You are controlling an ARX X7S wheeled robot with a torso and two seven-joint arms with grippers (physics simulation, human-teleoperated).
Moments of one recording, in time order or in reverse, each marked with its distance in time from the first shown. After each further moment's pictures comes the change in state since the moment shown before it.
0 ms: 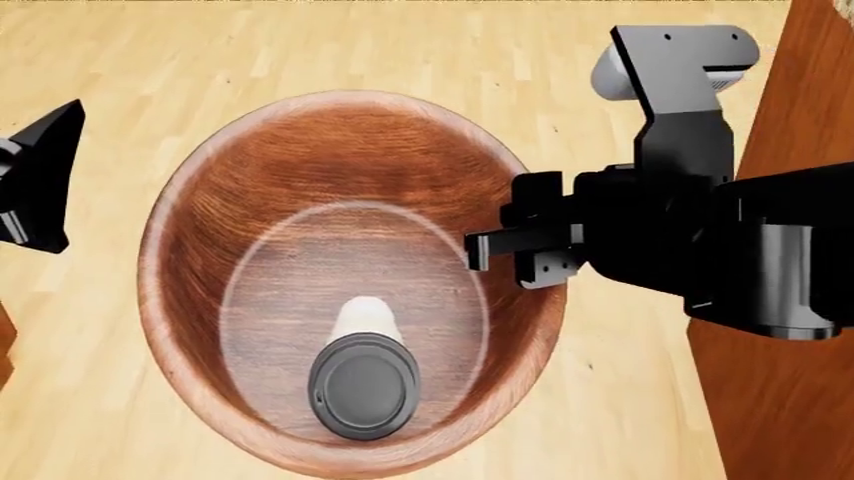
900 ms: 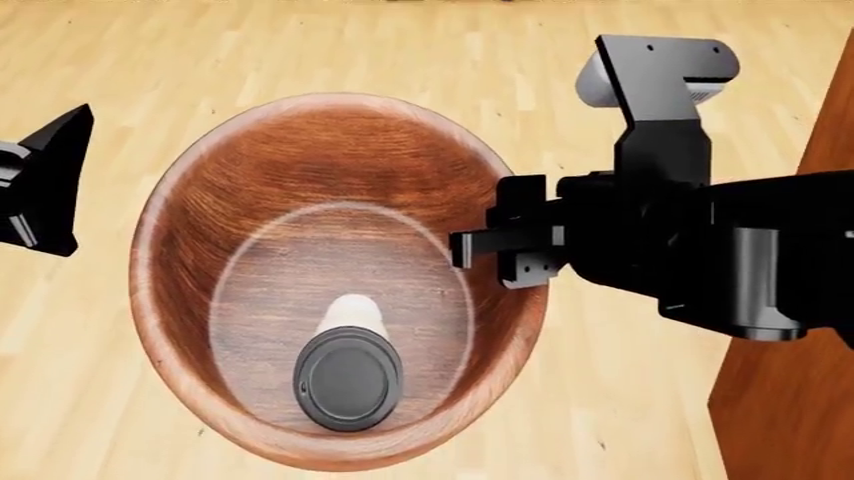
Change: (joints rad) left arm 0.016 0.010 0.008 -0.005 0.011 0.022 0.007; right arm -0.037 -0.038 0.008 0.034 0.009 -0.031 0.015
